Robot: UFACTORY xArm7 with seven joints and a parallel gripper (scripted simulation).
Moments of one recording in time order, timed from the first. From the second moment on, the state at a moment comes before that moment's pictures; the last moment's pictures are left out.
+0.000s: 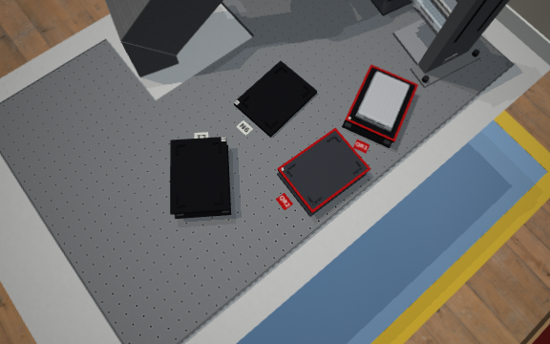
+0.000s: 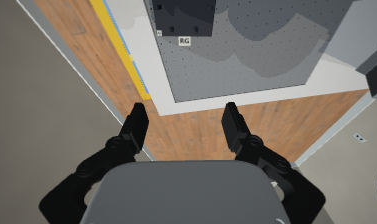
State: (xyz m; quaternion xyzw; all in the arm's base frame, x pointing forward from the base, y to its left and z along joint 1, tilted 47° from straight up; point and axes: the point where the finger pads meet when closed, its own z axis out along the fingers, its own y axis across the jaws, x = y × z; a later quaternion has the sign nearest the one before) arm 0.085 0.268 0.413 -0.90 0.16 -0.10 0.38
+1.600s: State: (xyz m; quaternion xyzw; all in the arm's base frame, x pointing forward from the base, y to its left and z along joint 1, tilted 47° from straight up) arm 0.107 0.316 0.364 -0.90 0.16 -0.10 0.38
